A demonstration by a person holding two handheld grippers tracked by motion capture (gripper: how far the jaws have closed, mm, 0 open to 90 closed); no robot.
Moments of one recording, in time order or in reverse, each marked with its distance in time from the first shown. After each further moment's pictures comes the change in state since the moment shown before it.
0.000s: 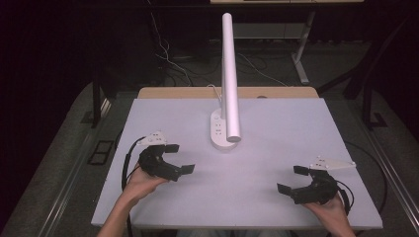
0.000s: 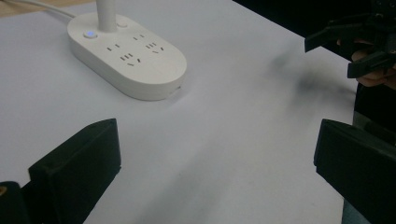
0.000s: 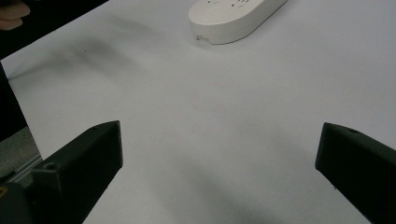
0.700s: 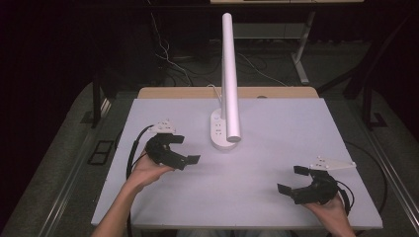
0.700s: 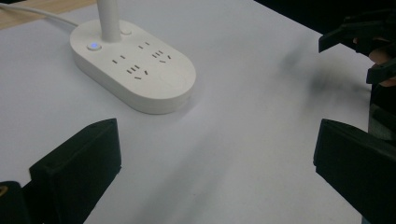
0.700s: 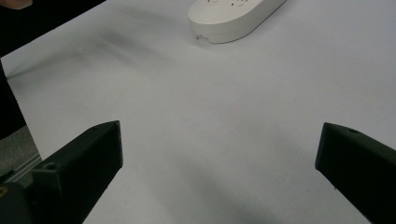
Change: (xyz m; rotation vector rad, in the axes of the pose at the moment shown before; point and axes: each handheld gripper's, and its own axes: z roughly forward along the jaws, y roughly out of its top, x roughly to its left) left arm 0.010 0.029 0.017 0.058 0.012 0.033; right arm -0.001 -0.001 0.000 -0.001 -0.003 -0.008
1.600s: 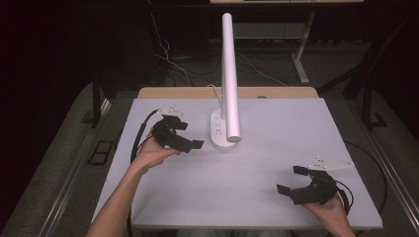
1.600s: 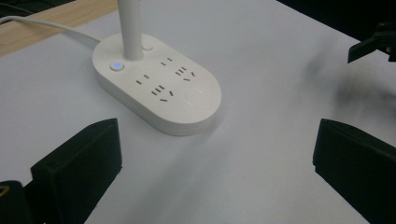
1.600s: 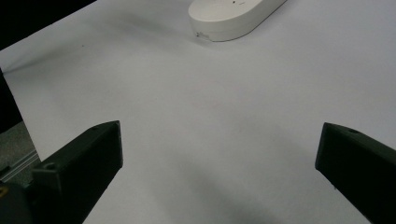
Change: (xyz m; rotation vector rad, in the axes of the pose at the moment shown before) left arm 0.024 0.035 0.016 0.062 0.035 0.024; right arm 0.001 0.001 0.001 0.005 -0.008 -0.014
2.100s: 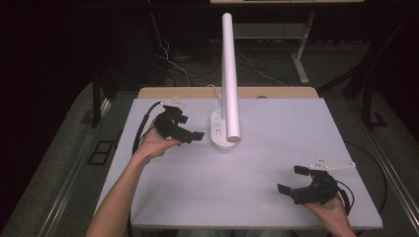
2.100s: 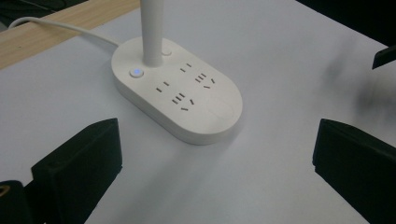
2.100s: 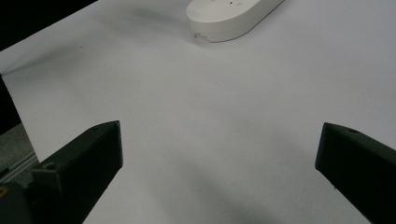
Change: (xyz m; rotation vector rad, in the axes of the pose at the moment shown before) left arm 0.018 0.016 0.009 0.024 0.022 -0.008; right arm -0.001 0.000 -0.001 0.000 -0.004 0.010
